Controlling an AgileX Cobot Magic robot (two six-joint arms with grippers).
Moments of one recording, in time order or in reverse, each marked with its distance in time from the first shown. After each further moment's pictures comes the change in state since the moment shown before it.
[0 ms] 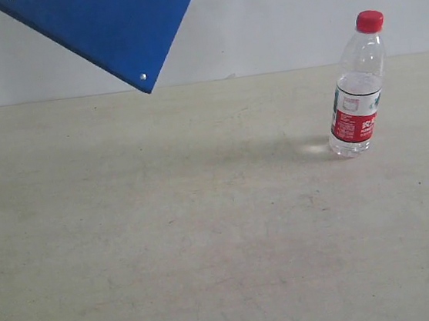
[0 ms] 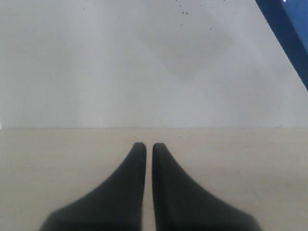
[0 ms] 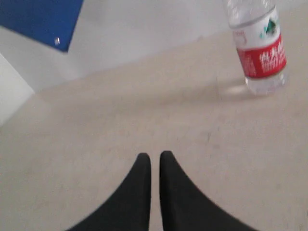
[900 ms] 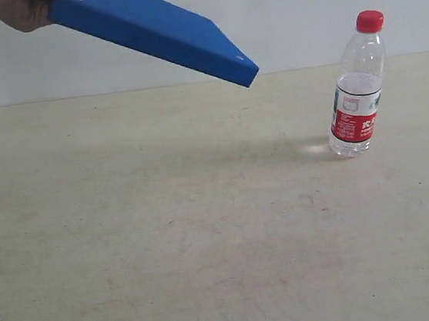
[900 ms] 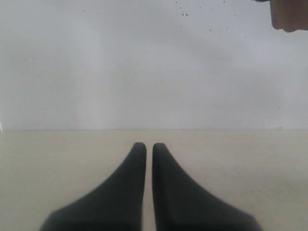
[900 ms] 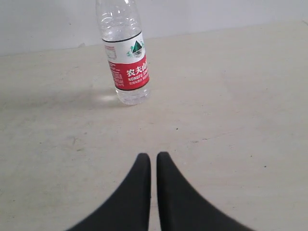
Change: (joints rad) left arm 0.000 -0.006 0.000 0.002 0.000 0.002; right arm -0.269 0.000 0.006 -0.500 0.101 0.164
